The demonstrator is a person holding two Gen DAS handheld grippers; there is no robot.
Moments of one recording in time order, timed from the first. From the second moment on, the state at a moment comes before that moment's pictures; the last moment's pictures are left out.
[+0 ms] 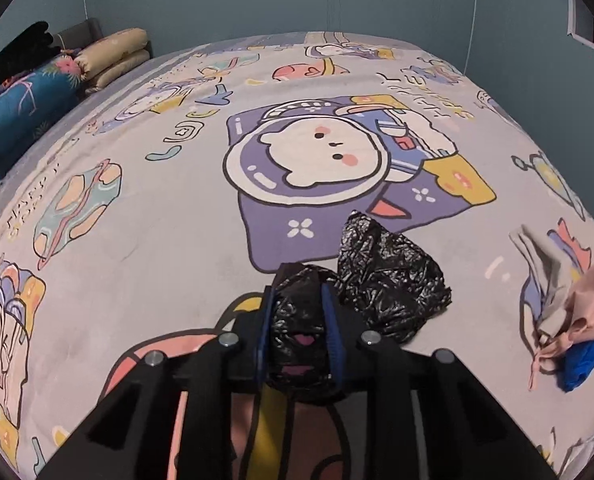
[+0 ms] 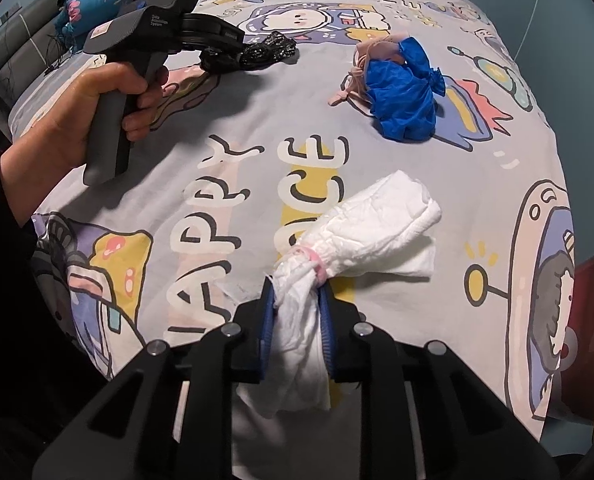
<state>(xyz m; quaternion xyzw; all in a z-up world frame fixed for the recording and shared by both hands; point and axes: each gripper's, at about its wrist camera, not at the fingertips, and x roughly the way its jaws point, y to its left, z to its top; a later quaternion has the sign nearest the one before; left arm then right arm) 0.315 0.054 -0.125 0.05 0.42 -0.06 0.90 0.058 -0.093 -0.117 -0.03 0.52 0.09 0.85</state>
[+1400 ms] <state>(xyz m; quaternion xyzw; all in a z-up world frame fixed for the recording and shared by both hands) 0.195 -0.022 -0.013 0.03 0.36 -0.19 0.91 0.033 -0.203 -0.020 0.03 0.41 0.06 0.91</state>
